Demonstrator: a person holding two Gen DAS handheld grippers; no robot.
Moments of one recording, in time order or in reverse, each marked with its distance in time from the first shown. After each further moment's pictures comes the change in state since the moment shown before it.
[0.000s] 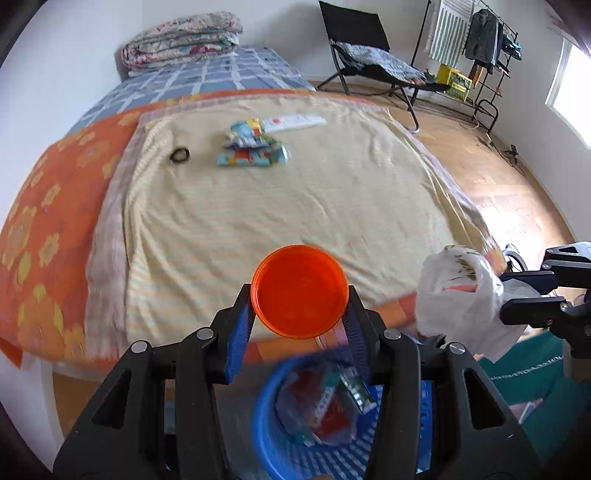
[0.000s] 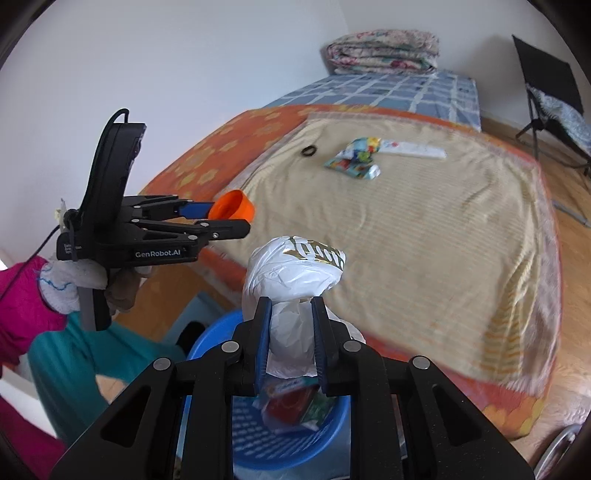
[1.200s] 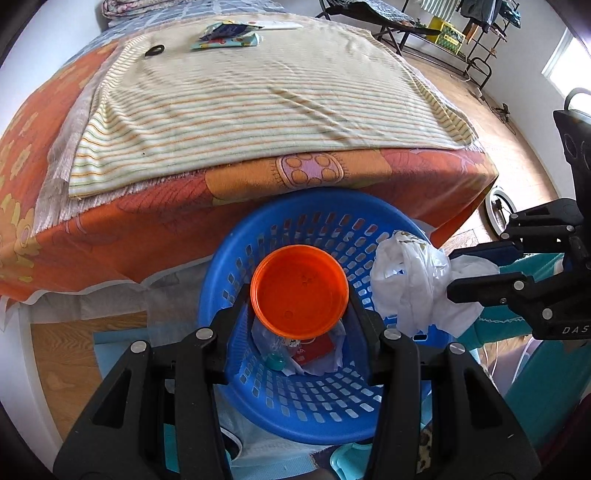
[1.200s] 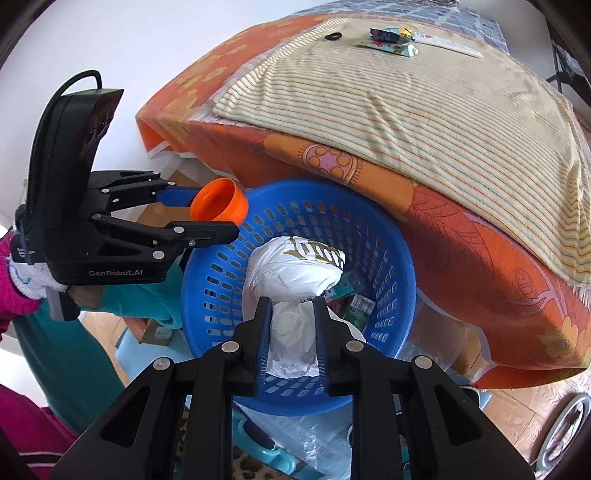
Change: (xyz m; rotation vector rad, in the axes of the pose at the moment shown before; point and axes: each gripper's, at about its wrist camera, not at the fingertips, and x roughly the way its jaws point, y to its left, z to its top) left arm 0.023 -0.019 -0.109 0.011 0.213 -0.065; right arm 0.074 0.022 -0.072 -0.001 0.282 0.000
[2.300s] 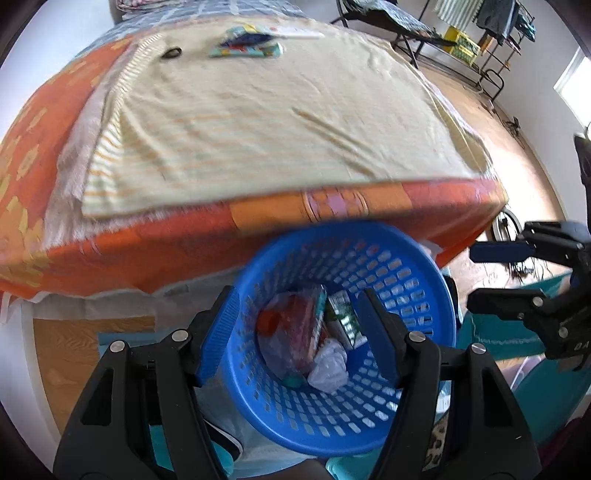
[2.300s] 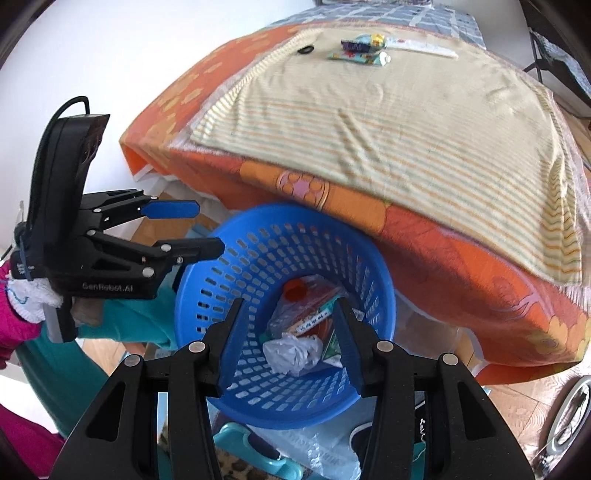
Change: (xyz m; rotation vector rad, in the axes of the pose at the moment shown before) left arm -0.008 0.020 0.033 -0.061 -0.021 0.029; right arm -0.020 -0.013 0.015 0.086 -0.070 -0.034
